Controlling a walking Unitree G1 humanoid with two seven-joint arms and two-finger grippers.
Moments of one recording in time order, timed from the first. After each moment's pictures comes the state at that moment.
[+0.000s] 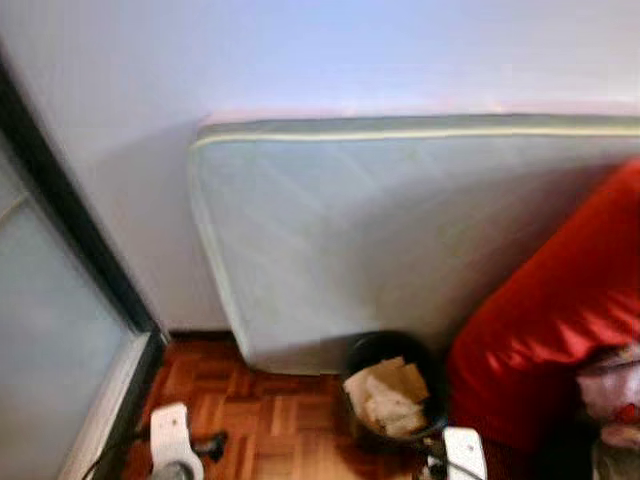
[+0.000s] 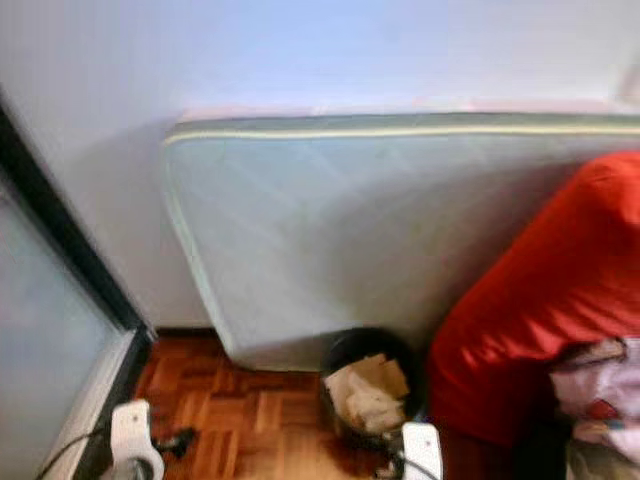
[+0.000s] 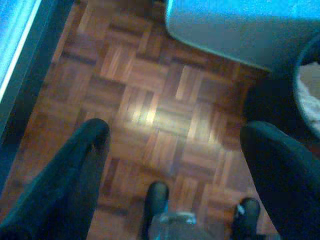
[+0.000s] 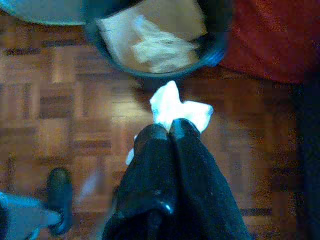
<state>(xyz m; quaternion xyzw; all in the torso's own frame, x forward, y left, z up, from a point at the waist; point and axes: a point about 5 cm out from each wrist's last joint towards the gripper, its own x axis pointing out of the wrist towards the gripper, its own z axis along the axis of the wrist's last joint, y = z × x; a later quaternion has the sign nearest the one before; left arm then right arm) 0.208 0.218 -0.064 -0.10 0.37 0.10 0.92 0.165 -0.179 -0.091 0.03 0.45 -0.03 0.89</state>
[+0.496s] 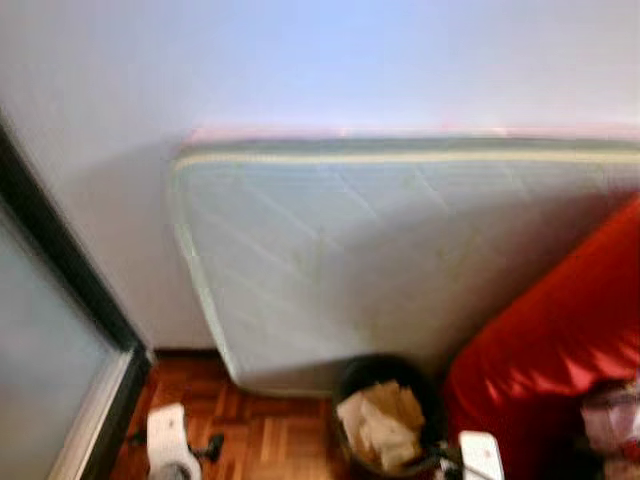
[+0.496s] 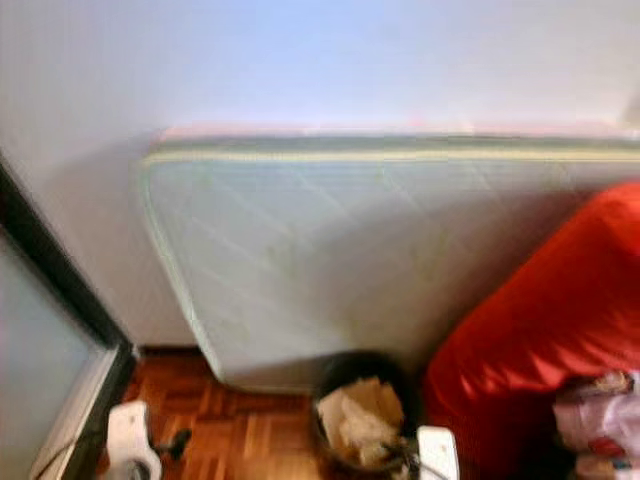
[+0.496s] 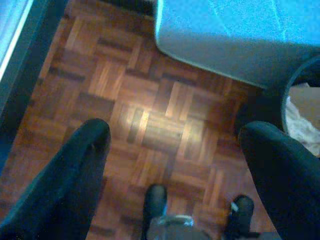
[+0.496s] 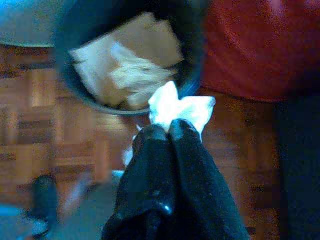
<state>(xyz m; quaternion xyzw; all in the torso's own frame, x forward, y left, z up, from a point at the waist) 0.206 0.217 -0.065 -0.10 0.38 0.10 0.92 0.157 -0.201 -0.092 0.03 0.45 -0.04 0.89</state>
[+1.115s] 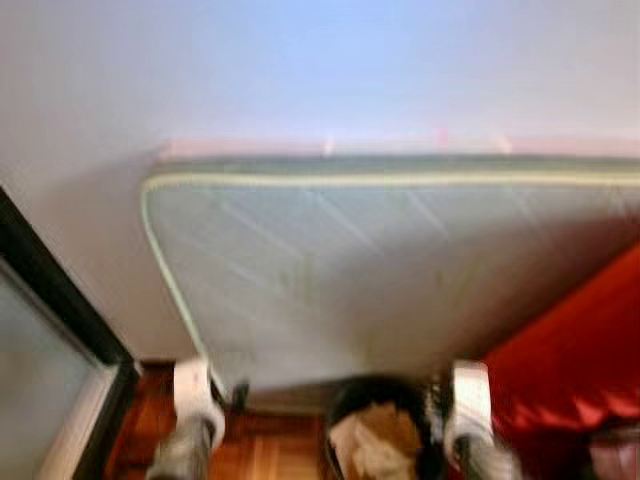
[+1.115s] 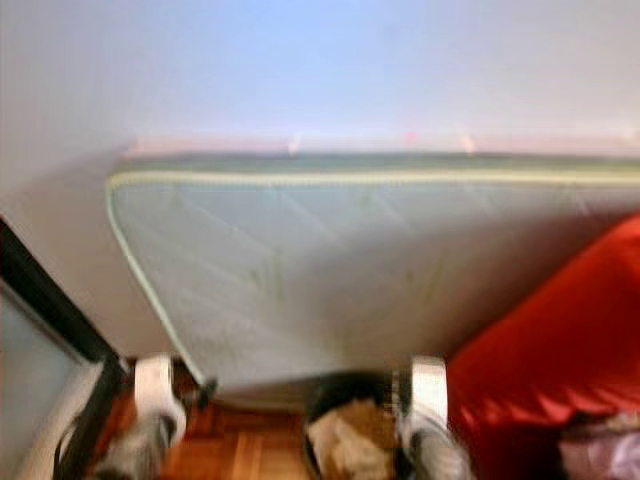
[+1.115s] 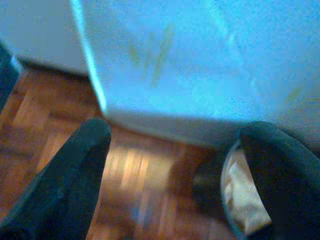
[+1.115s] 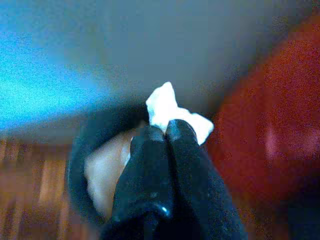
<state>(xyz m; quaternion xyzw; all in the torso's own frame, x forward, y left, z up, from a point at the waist) 0.266 0.200 -0.023 -0.10 0.26 0.05 0.96 0.259 -0.176 -0.033 0.05 0.29 0.00 0.96</state>
